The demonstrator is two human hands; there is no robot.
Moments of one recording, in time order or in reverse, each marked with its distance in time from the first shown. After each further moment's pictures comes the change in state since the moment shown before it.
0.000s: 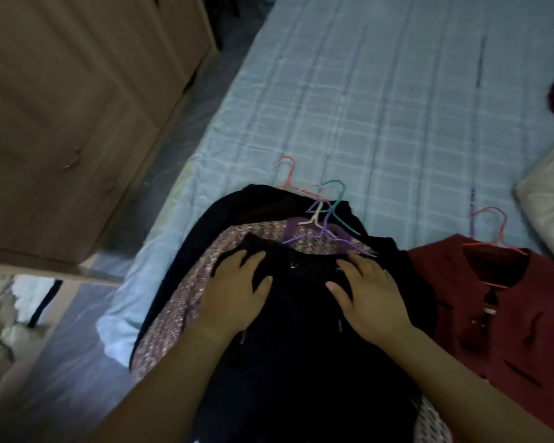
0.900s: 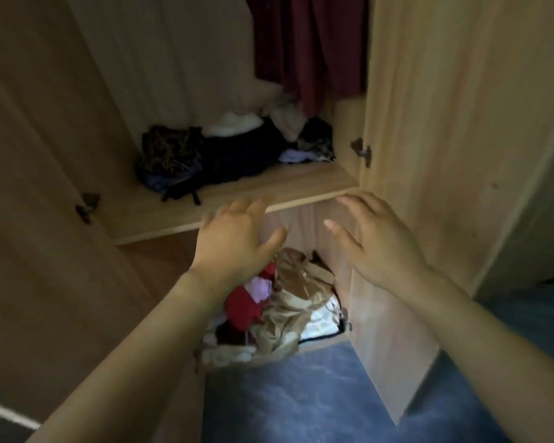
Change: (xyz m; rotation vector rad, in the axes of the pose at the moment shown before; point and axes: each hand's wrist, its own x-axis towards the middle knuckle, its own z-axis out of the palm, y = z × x) left_hand -0.464 -0.500 -0.437 0.324 1.010 -0.623; right_hand -0.059 -0.869 -0.025 0.333 0.324 -1.269
